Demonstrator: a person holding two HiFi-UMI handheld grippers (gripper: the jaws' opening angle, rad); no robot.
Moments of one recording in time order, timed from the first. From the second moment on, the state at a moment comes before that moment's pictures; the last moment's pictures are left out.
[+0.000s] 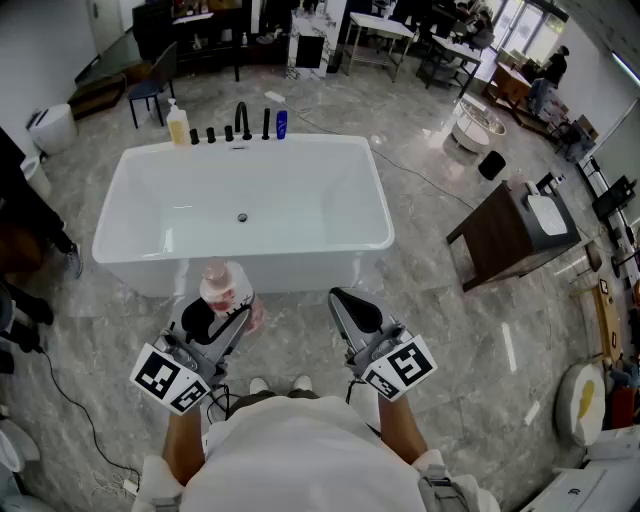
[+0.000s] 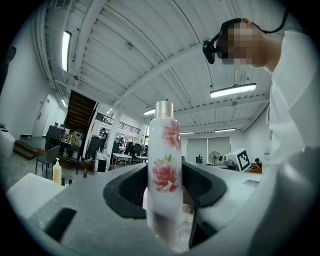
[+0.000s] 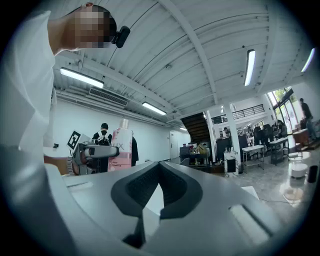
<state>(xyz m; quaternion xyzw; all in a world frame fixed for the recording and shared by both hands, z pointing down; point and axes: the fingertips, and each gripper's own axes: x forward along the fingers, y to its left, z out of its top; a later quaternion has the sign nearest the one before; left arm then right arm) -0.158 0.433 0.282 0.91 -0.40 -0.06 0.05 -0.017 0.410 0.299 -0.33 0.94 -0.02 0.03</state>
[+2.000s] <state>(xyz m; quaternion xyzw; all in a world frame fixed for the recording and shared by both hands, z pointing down) -0.101 0.355 0.287 0.91 -0.40 -0.09 0.07 0.081 0.339 0.318 -0.35 0.94 -0.04 0.05</state>
